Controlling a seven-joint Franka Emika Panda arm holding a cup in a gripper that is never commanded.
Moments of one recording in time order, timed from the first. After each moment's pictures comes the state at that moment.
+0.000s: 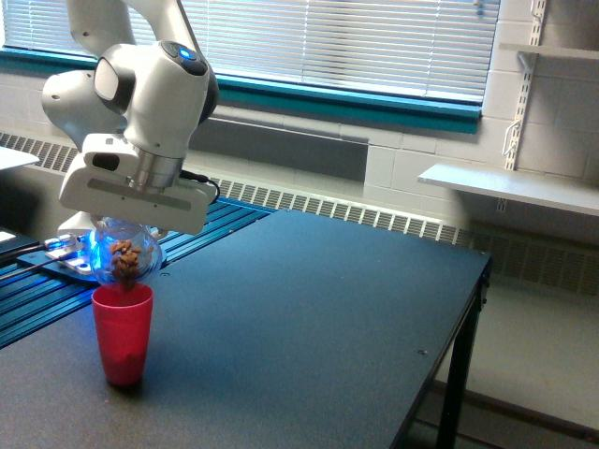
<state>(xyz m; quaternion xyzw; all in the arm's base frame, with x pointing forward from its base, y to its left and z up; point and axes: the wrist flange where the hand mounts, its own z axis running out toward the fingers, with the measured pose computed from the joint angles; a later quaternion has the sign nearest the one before) 0.289 -0.240 0.280 0.70 -0.70 -0.08 0.14</state>
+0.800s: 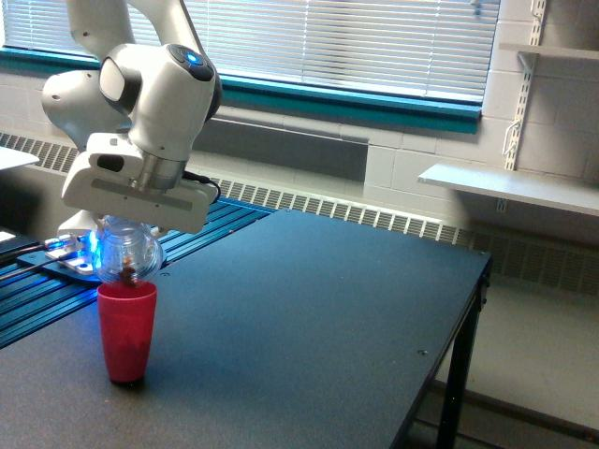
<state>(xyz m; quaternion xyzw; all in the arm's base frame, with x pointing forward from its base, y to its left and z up) 0.285 -0.232 0.277 0.70 -0.69 -0.11 0.15</state>
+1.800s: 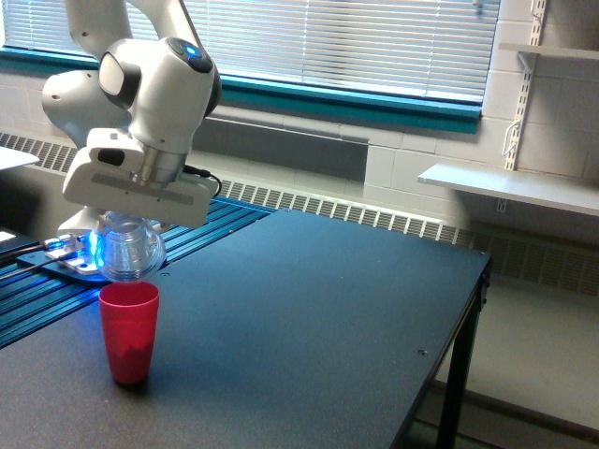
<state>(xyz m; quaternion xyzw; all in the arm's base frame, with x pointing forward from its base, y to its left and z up) 0.289 -0.233 0.289 0.71 -0.69 -0.08 0.14</state>
